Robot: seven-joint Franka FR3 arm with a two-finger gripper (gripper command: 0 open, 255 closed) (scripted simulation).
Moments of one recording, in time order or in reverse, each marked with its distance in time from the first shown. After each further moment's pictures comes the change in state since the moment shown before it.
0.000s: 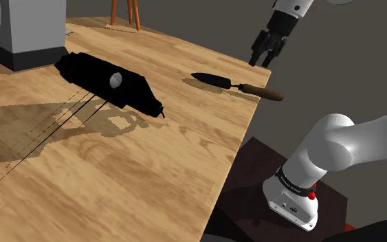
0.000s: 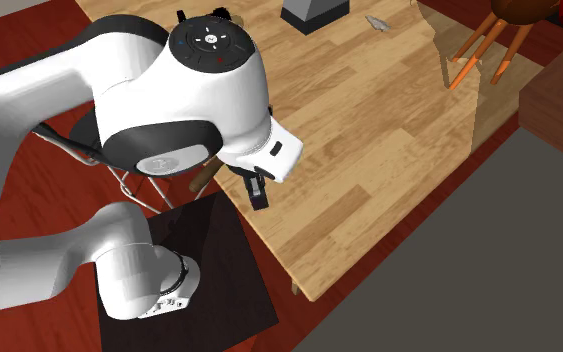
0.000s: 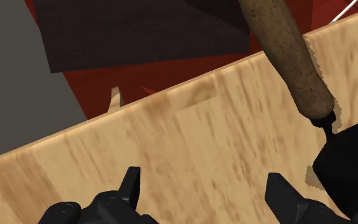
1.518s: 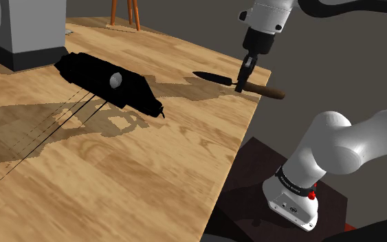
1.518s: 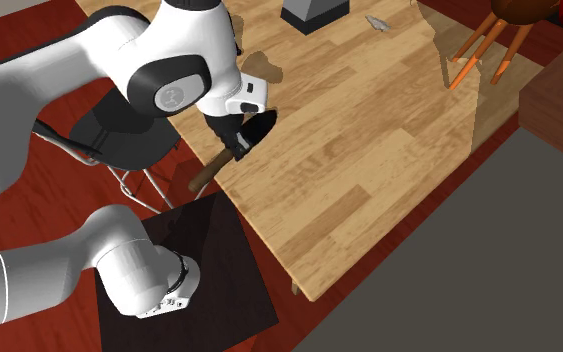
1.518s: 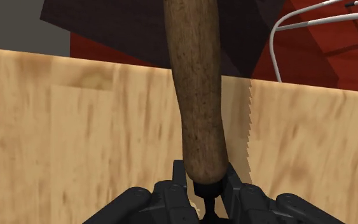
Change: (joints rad) arm 0.206 0.067 0.183 -0.052 0.000 0.053 -0.147
